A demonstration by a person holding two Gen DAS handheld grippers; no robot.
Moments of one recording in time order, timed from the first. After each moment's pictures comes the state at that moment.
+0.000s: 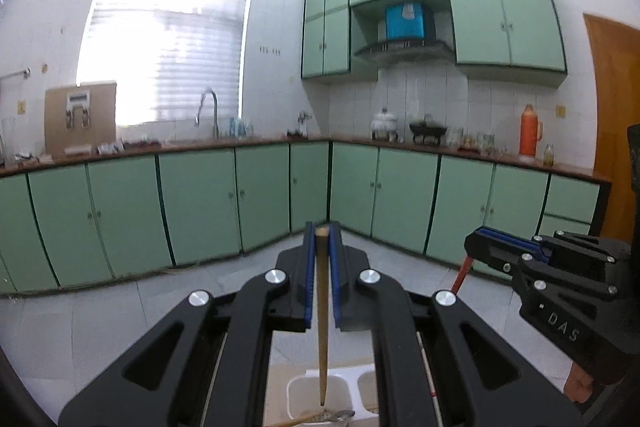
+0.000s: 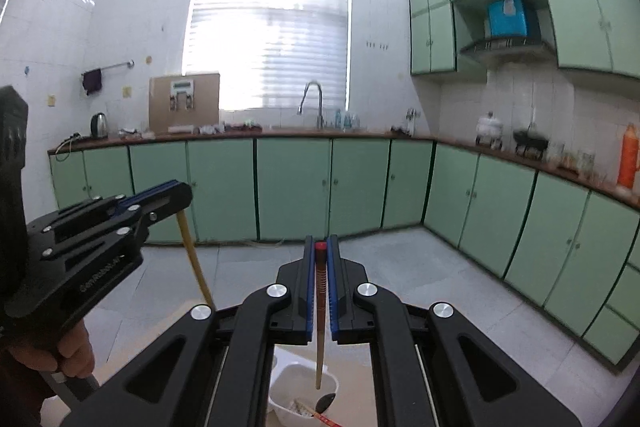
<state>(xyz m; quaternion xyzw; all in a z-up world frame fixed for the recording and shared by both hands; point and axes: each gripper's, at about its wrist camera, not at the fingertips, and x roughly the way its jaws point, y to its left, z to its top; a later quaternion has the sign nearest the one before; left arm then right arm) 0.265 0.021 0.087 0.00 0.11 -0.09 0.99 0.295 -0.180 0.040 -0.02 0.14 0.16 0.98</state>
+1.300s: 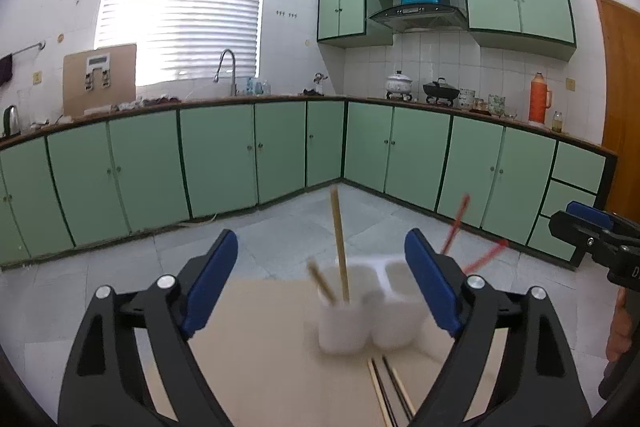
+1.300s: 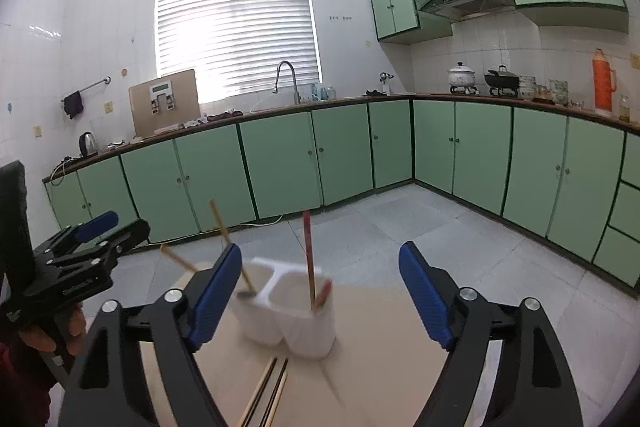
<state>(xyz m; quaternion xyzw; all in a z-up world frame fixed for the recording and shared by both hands) 0.183 0.079 0.008 0.00 0.16 -0.07 0.98 0.203 -0.232 -0.021 0.06 0.17 0.13 0.97</state>
